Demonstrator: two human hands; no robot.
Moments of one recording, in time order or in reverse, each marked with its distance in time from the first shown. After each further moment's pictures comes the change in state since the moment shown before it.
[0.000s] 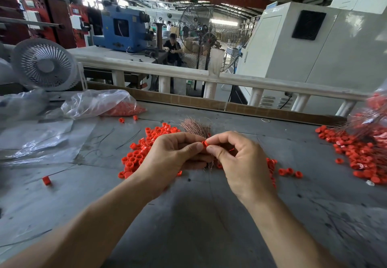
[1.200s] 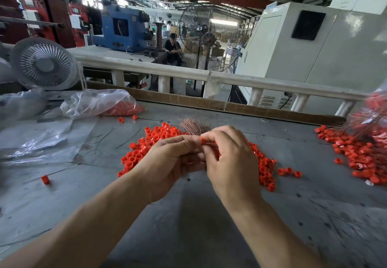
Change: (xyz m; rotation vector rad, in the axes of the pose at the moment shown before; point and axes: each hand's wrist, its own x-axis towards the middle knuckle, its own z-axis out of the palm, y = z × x) left_hand -0.002 0.006 0.003 -0.274 0.050 -0.196; right_hand -0.007 -0.012 0.017 -0.499 0.159 -0.339
